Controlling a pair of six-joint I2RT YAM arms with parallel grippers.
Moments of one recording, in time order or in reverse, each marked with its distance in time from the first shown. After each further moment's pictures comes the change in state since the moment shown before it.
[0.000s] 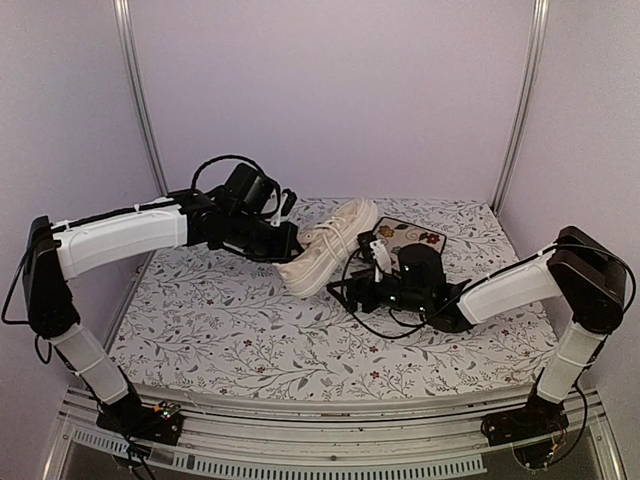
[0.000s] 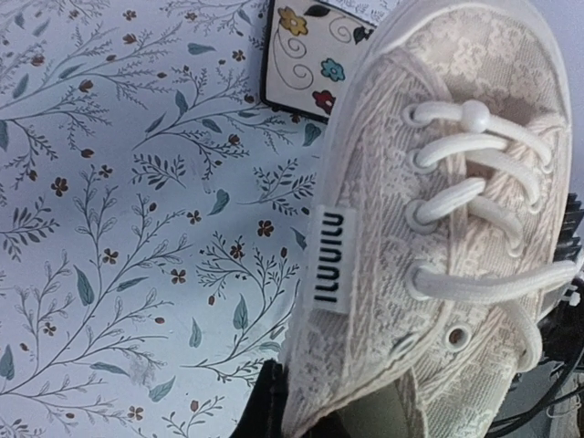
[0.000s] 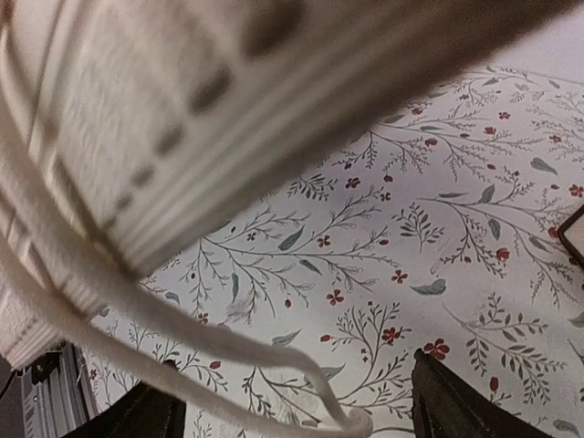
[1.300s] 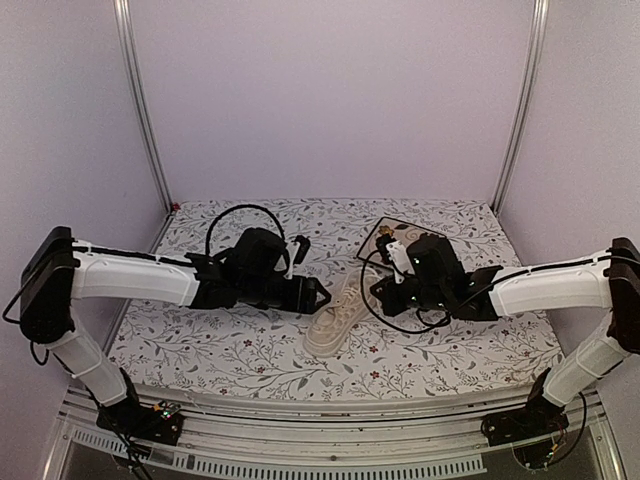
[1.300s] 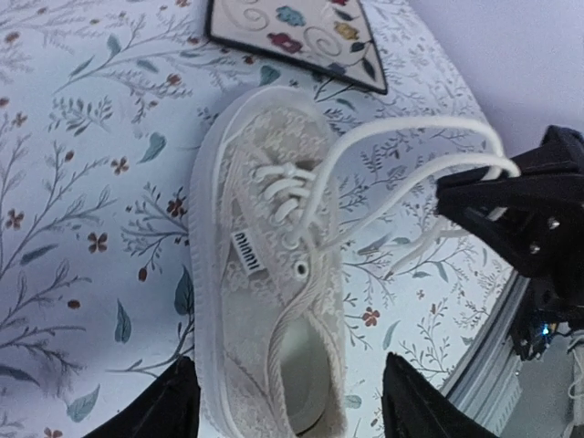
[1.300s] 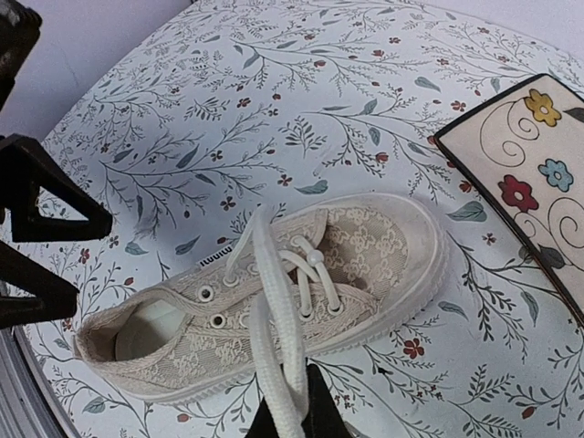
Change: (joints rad) left arm -0.156 -0.016 -0.412 0.466 -0.097 -0.098; right arm 0.002 -0.233 0.039 -0.572 0.223 -0.078
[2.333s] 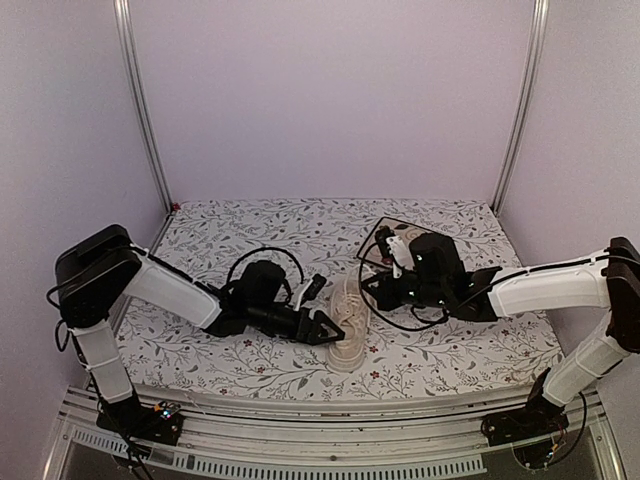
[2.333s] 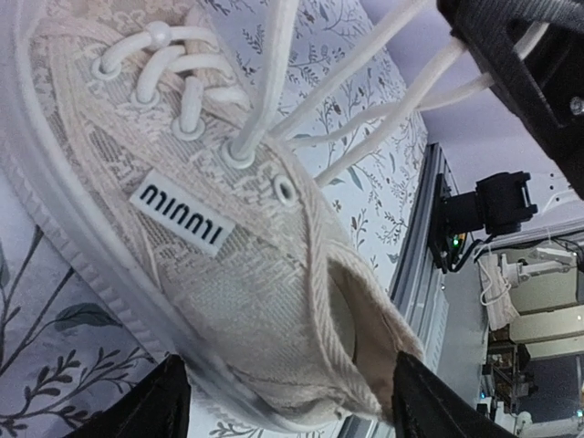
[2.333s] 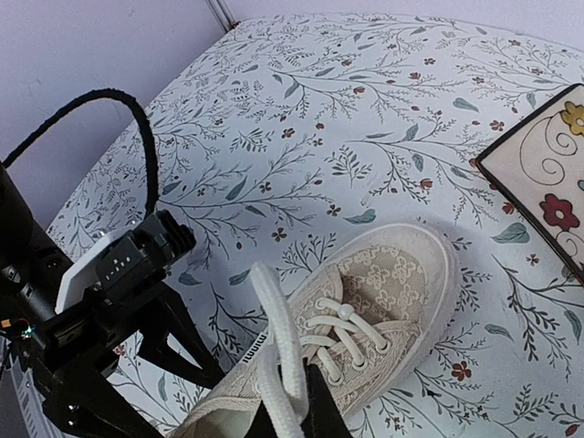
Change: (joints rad) left arm 0.048 0.218 -0.169 0.514 0.547 -0.020; right arm -0.007 0.008 -0.015 0.135 -0.090 0.086
